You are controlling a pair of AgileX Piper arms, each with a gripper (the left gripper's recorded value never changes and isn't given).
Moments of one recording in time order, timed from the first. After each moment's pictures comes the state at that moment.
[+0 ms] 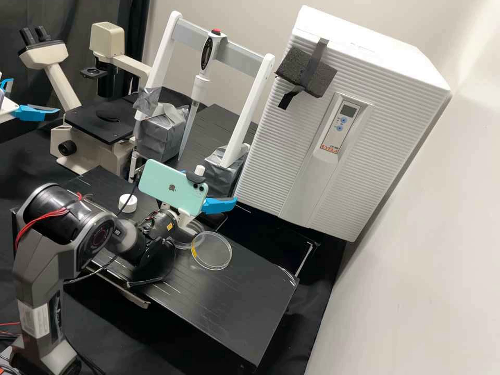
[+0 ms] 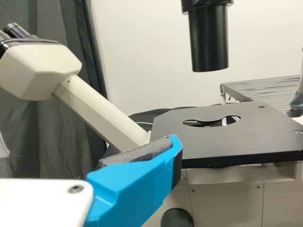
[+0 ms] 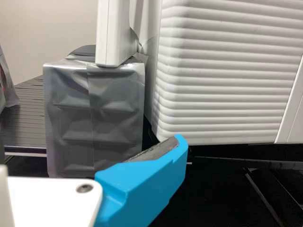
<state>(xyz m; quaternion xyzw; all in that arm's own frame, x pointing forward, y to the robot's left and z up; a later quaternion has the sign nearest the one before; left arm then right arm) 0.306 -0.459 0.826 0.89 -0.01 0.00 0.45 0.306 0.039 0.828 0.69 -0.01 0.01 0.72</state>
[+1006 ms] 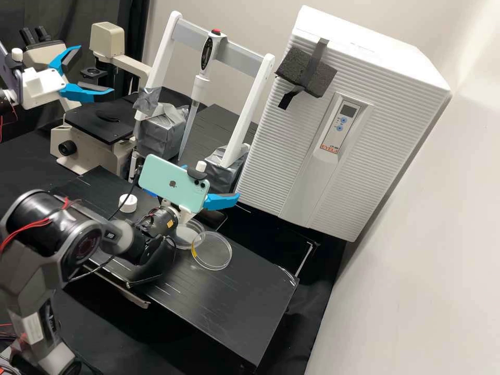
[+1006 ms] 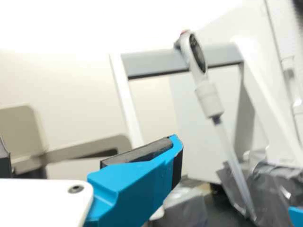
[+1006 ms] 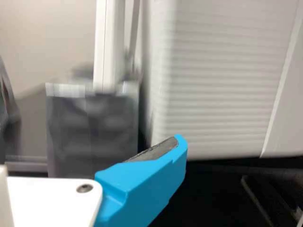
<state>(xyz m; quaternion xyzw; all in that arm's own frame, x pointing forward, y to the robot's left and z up) 0.309 -0.620 0.817 0.85 -0.25 -0.16 0.43 0.291 0.057 0.855 0.70 -0.01 0.04 0.71</state>
